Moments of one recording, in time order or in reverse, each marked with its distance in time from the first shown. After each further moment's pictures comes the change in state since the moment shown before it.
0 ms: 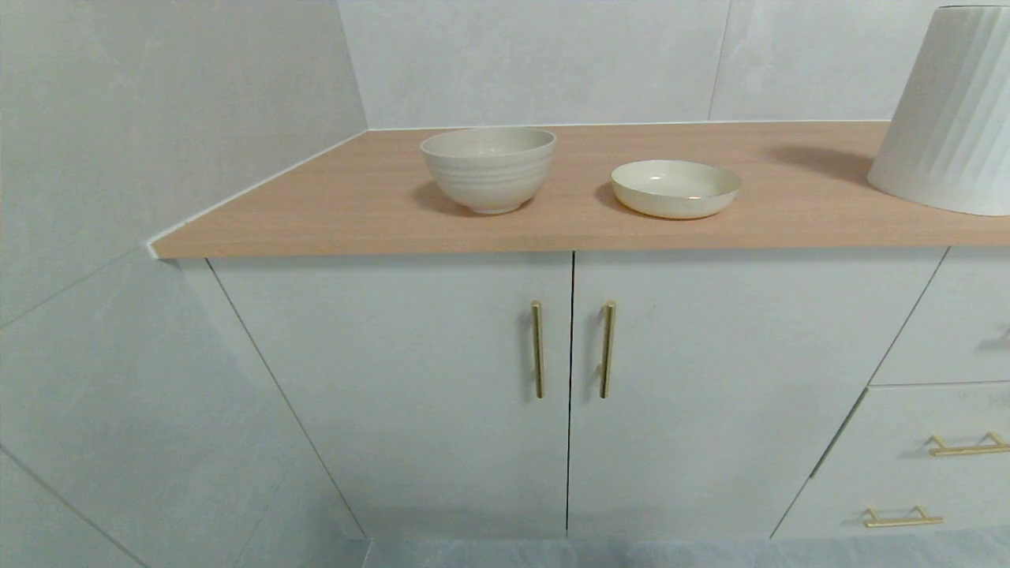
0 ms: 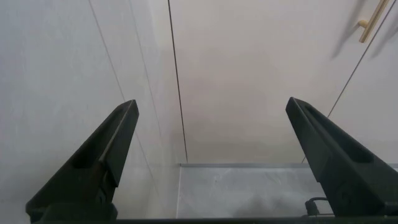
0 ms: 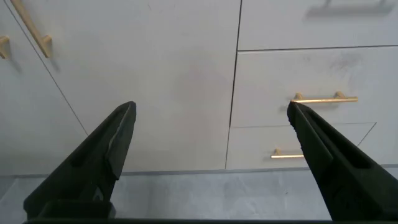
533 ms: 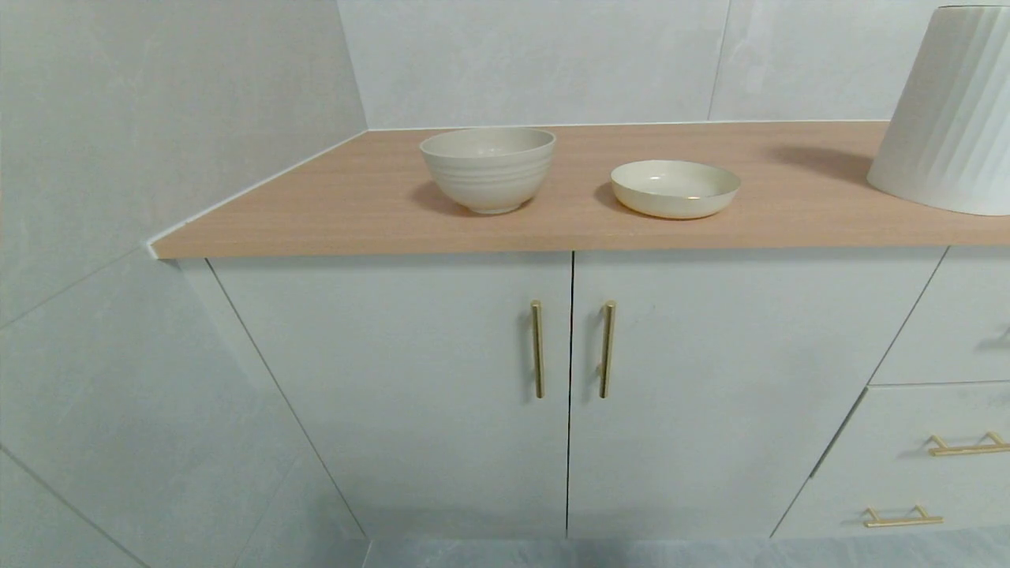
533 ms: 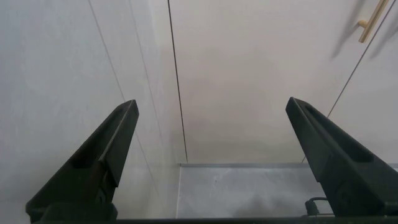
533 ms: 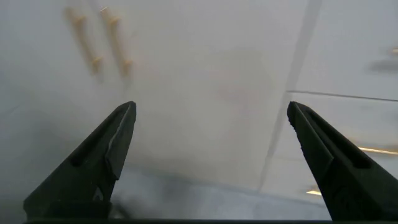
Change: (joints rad) left arm 0.000 0.000 0.000 0.000 0.000 0.000; right arm 0.047 0.234 -0.244 0.002 0.195 0.005
